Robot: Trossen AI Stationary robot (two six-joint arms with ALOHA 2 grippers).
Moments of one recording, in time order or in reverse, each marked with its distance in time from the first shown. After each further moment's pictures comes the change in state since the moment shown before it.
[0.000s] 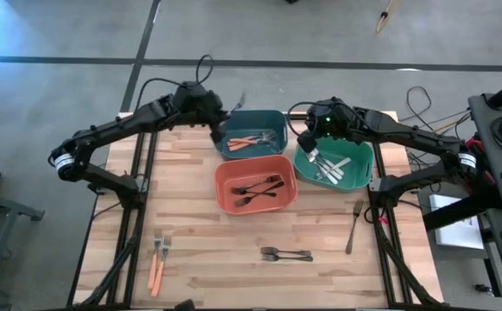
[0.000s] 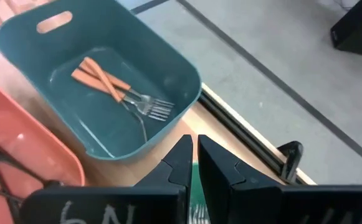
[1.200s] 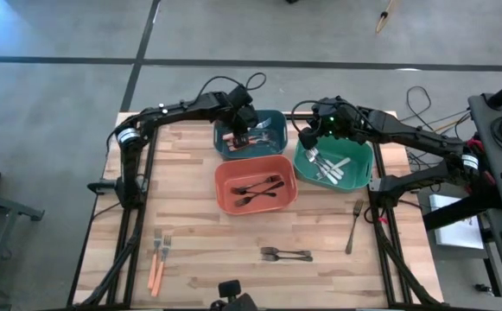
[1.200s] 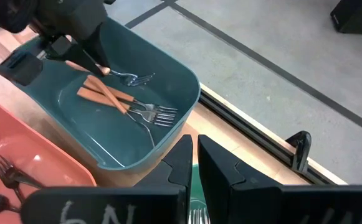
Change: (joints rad) left arm 0.002 0.594 0.409 -0.313 0.055 0.219; right arm 0.000 -0.026 0.000 0.000 0.009 0.122
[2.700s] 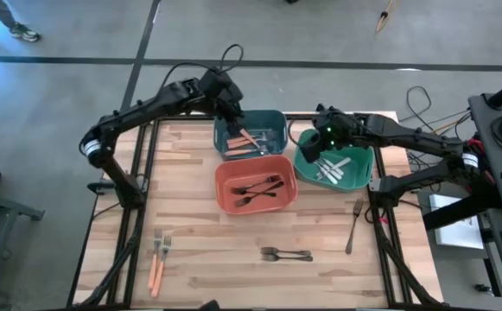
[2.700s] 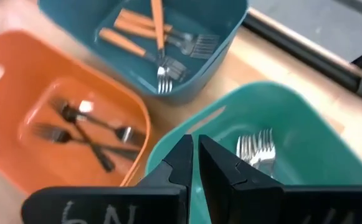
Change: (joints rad) left arm -0.062 -0.314 0.055 -0.074 -0.001 -0.357; right arm 0.076 0.001 0.000 -0.190 -0.169 0.231
